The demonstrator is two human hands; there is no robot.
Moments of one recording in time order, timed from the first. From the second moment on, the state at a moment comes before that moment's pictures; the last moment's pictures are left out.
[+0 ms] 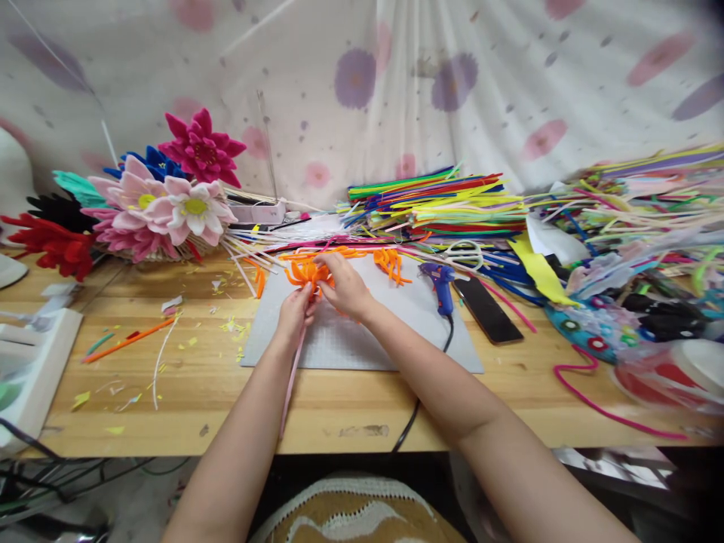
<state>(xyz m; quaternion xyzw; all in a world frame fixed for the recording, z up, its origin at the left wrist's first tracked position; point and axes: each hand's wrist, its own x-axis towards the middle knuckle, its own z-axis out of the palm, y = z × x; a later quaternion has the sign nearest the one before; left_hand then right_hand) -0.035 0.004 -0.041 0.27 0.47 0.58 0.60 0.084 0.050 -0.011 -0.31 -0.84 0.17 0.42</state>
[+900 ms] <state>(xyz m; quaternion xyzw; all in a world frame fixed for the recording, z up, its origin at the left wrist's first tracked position) -0.075 -0.007 -0.004 0.63 0.60 0.45 0.21 0.087 0.043 -0.031 -0.29 -0.78 0.21 0.52</state>
